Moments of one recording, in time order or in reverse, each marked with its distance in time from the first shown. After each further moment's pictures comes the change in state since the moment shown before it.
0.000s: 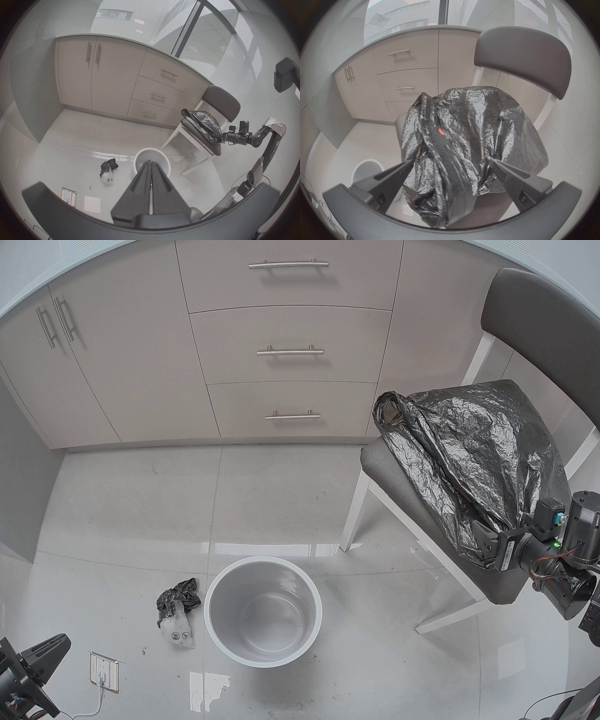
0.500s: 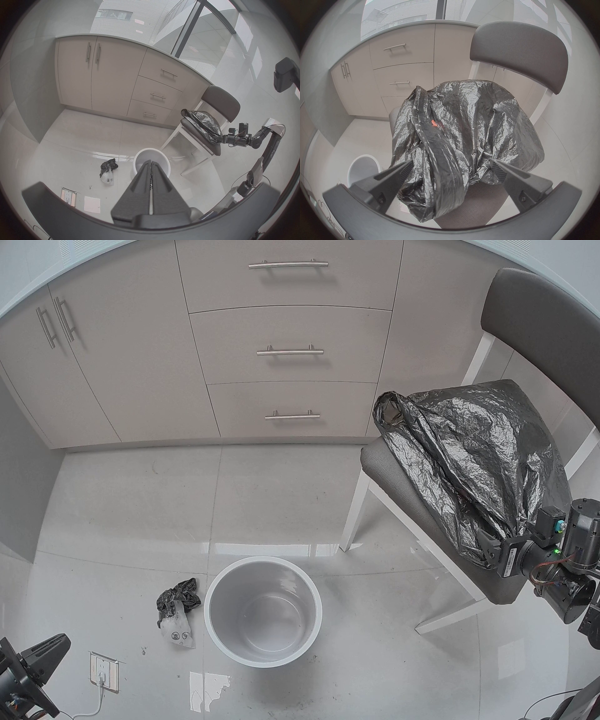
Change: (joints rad) left arm -0.001 -0.001 0.000 0.000 0.000 0.000; right arm -0.033 0.004 0.037 -0.003 -0.001 0.006
